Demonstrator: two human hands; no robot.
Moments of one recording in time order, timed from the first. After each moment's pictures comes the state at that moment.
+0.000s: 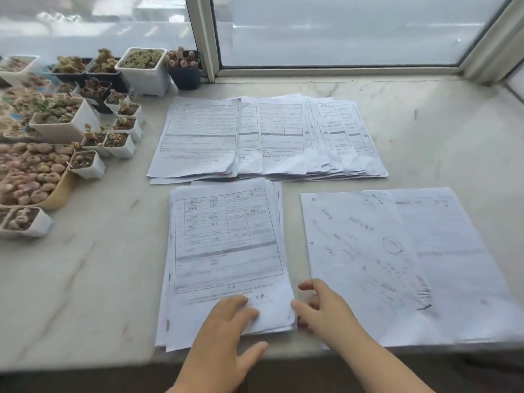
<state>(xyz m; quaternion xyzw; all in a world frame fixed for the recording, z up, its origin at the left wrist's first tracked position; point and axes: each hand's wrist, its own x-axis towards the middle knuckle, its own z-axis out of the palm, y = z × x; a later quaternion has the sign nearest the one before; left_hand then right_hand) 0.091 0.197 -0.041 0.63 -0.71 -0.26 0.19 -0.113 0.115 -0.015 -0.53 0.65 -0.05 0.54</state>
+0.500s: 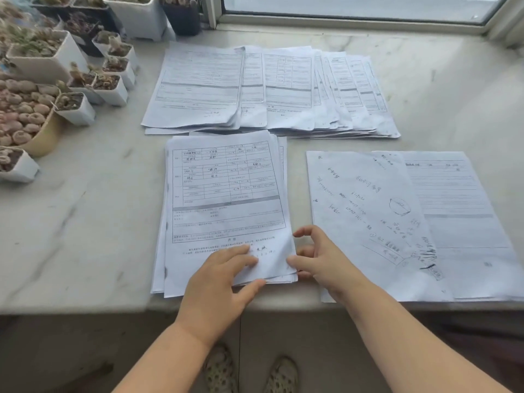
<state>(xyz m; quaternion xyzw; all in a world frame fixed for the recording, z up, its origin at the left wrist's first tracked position) 0.086 0.198 -0.040 0.69 -0.63 -0.26 0.23 -0.110 0.111 -0.028 -0.45 0.56 -0.14 0.68</state>
